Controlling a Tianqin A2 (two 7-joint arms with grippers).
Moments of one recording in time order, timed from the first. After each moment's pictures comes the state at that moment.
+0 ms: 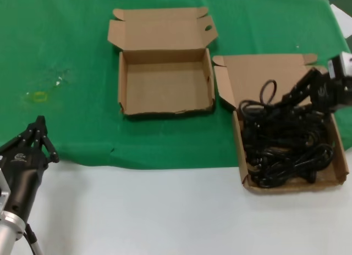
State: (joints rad) left arm 0.00 -0.30 1.60 -1.60 -1.80 0.00 0.00; right arm 1.24 0.62 -2.14 0.70 1.39 -1.36 -0.35
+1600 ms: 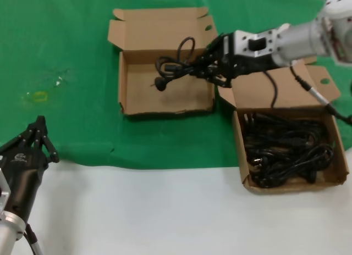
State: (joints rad) left arm 0.00 -0.30 1.60 -1.60 -1.80 0.00 0.00; right arm 1.49 0.13 -2.06 0.02 1.44 -0.96 -0.76
